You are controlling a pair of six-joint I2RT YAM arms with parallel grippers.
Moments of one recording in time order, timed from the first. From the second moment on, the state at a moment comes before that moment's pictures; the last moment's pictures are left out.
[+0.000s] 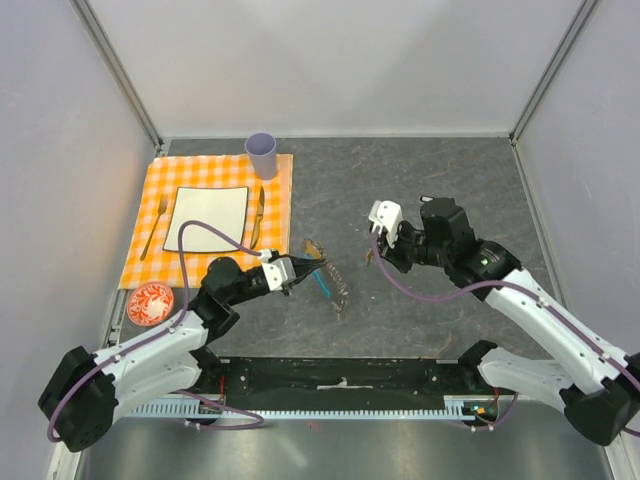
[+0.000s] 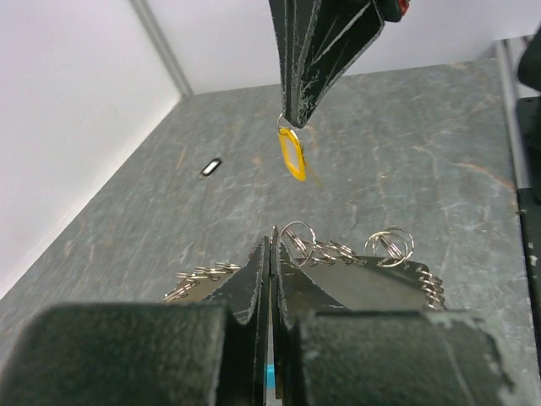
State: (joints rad) left arm -0.72 0.88 0.31 0.70 0.49 0.27; right arm 0.63 1.04 0.98 -0.50 -0.35 -0.36
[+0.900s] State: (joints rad) left arm -0.72 1.06 0.50 0.60 0.85 0.32; right arm 0.78 0.98 0.99 -0.60 -0.47 -0.51
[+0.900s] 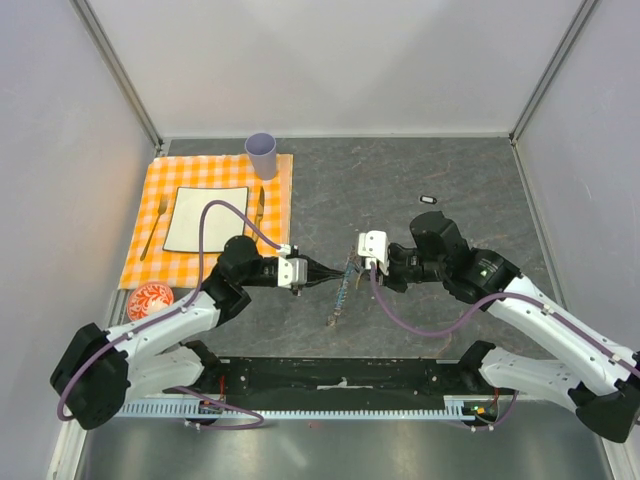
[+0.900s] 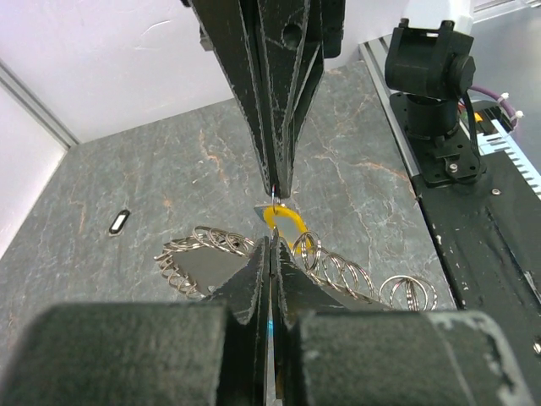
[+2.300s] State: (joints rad) left arm -0.74 1.09 0.51 0.61 0.85 0.31; right arm 0.85 1.00 0.99 -0.58 -0.38 -0.54
